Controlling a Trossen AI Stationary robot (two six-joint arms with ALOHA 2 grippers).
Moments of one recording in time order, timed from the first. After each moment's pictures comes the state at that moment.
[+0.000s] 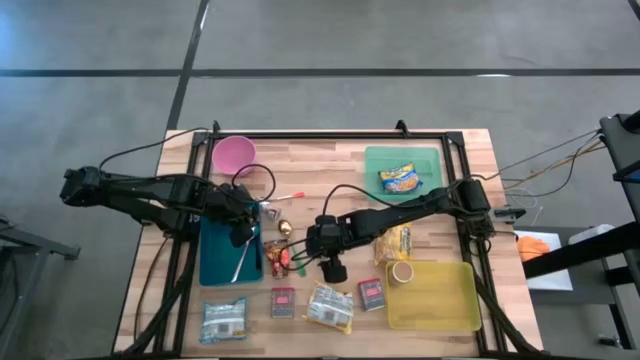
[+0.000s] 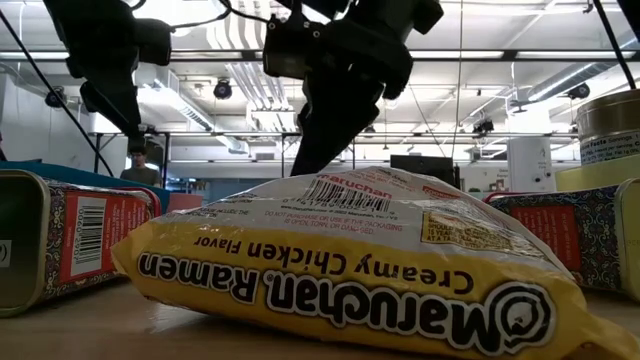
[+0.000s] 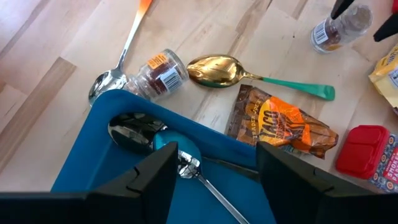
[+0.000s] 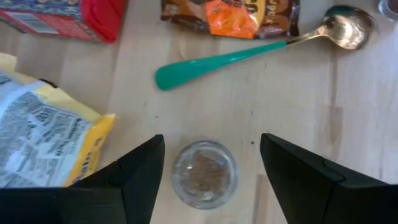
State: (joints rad) left arm -0.07 0.99 0.79 -0.92 -0.11 -0.60; right arm 0.18 2.04 1.52 -0.54 -0.02 0.07
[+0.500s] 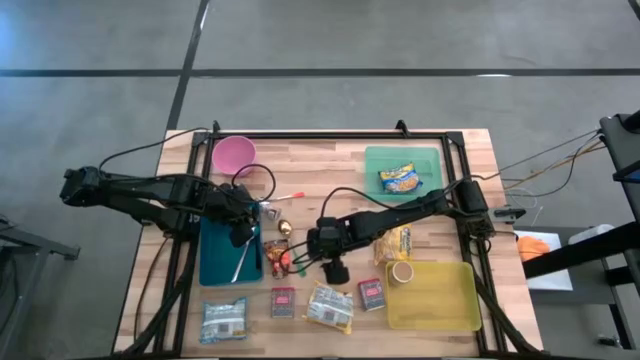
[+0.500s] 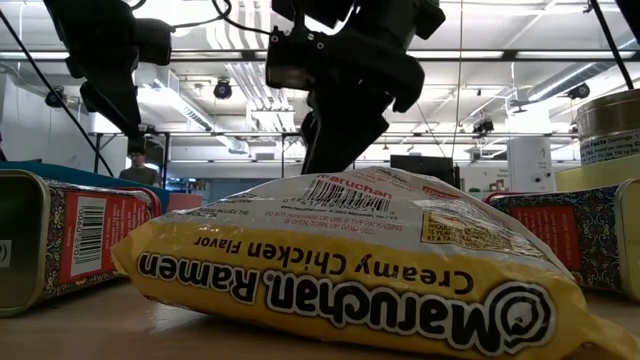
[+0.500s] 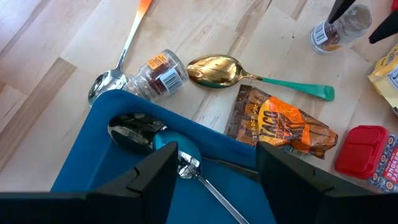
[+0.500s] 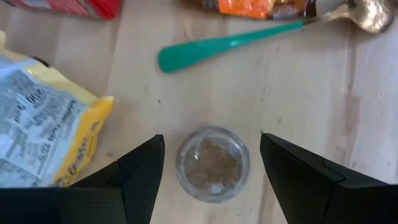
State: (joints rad) left arm -0.07 0.99 0.79 -0.92 -0.11 -0.60; right arm 0.18 2.06 1.52 -0.57 -0.03 0.05
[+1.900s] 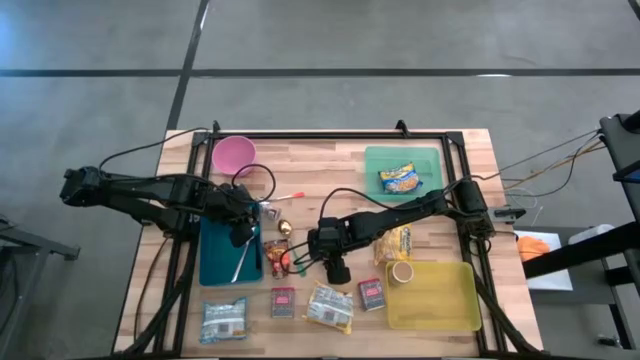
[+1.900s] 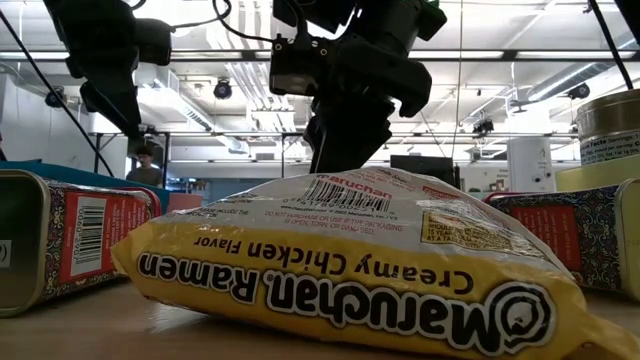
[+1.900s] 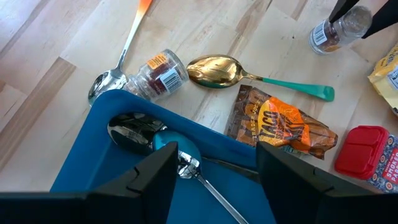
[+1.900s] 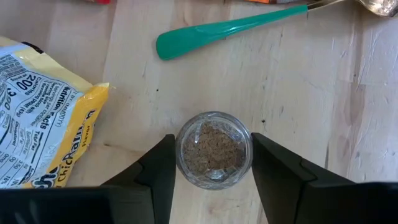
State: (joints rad) left arm -0.07 0.99 0.79 -0.92 -0.11 -0.60; right arm 0.18 2.06 1.52 -0.59 -0.02 0.05
